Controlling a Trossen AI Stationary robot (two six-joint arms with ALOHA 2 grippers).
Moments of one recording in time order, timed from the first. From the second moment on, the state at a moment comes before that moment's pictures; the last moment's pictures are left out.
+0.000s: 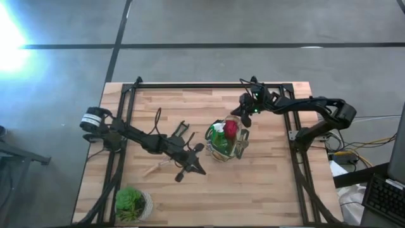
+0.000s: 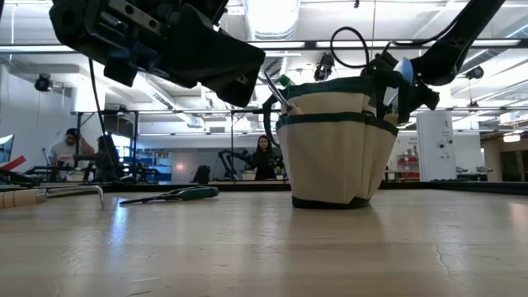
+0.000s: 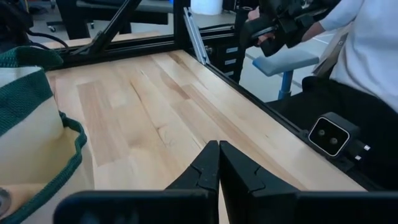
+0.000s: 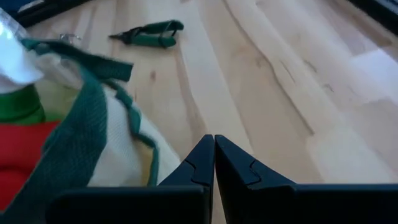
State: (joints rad) left arm -0.19 1.65 0.73 0.67 0.37 0.05; right arm -0.67 1.45 0.58 0.19 -0.56 -0.04
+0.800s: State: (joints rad) left arm -0.19 1.65 0.73 0.67 0.37 0.04; right arm -0.51 1.37 0.55 0.13 -0.55 0.02
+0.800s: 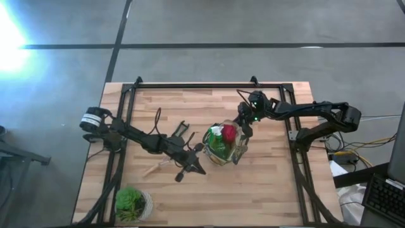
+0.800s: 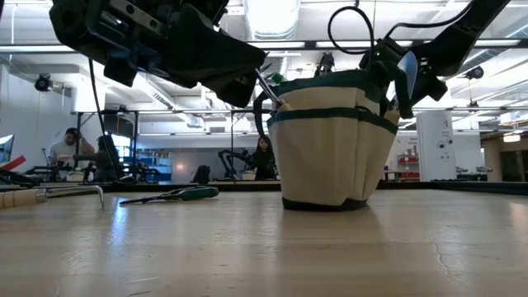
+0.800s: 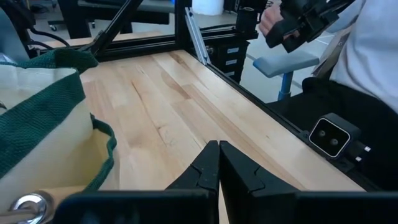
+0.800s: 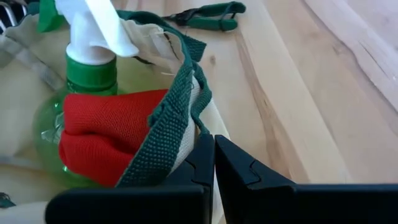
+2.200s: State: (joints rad) left arm -0.19 1.54 0.73 0.52 0.31 0.01; right arm -0.38 0.79 0.56 -0.37 -0.08 -0.01
